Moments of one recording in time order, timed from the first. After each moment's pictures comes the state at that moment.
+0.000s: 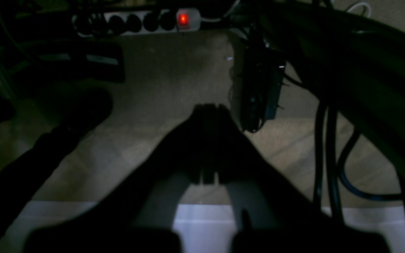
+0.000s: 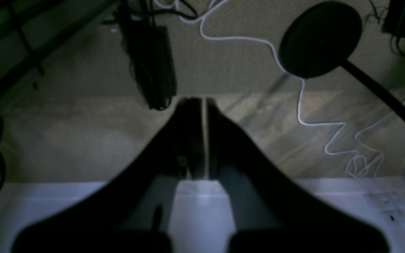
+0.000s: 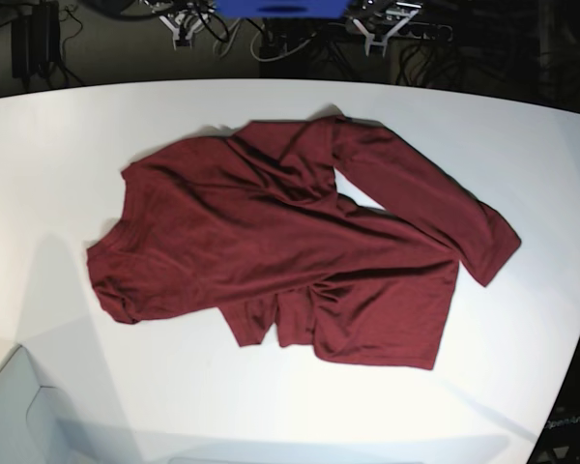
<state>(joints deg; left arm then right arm) 0.9 0.0 4.3 1.9 -2.2 0.1 -3.1 -7.0 1.0 2.3 13.7 -0.1 -0.4 -8.6</state>
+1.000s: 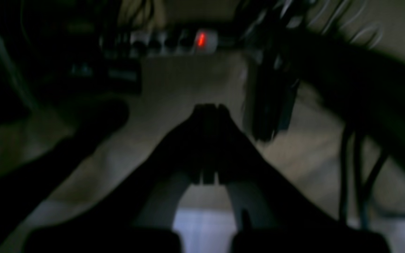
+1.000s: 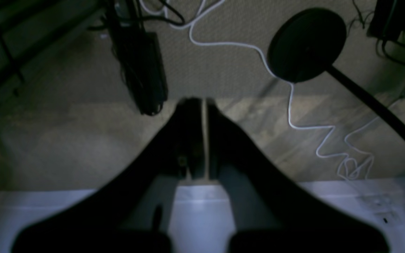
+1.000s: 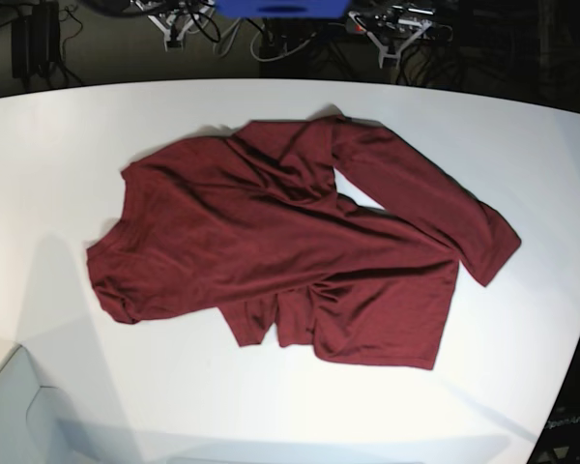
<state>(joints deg) 1.4 -2.4 4.6 7.4 -1.9 0.1 1.6 -8.0 2.6 2.3 15.8 -0.1 -0.4 -8.5</state>
